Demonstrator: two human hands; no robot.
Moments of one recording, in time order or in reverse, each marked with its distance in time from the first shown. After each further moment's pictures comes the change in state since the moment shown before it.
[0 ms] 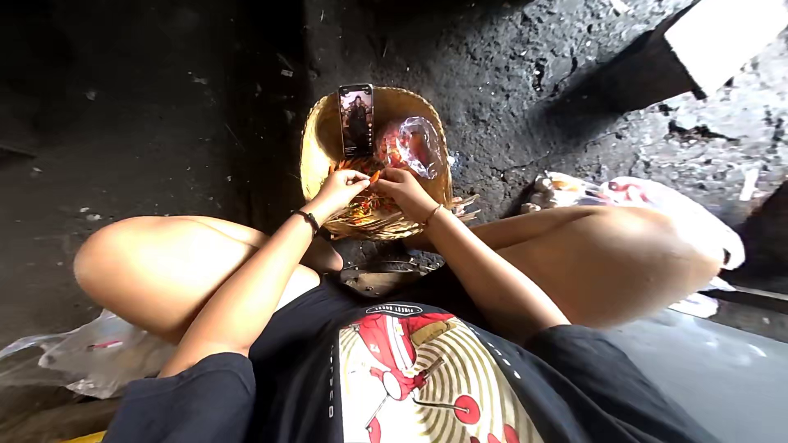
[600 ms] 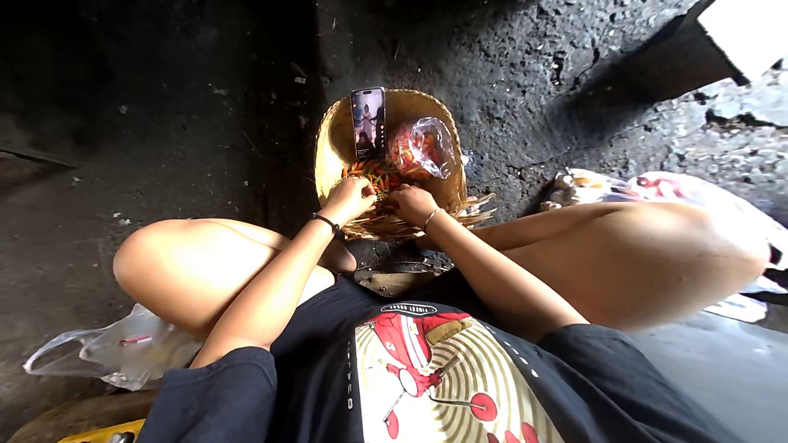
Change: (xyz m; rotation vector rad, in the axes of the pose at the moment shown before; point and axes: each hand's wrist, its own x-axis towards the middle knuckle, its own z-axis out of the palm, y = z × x) left_hand 0.002 -0.006 -0.004 0.653 -0.079 0.030; right_hand 0.013 0.033 0.003 -1.172 -0.185 0.105
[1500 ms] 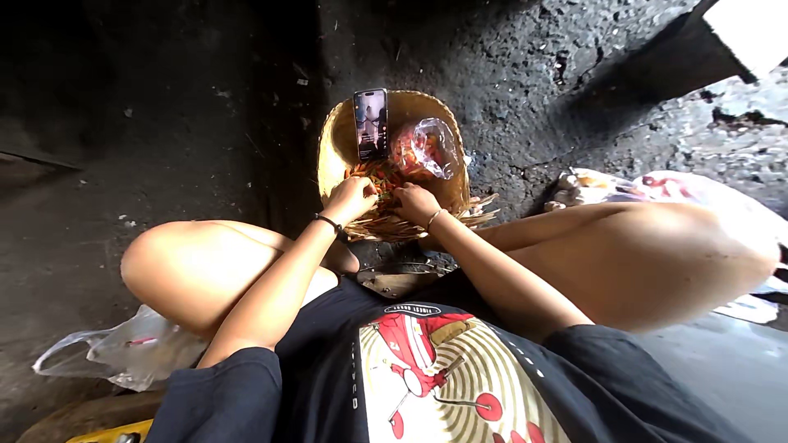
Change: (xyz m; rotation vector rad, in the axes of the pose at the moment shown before) left_hand 0.000 -0.003 -0.001 -0.005 0.035 -0.003; right_hand 0.001 -0.001 -0.002 0.089 0.039 0.028
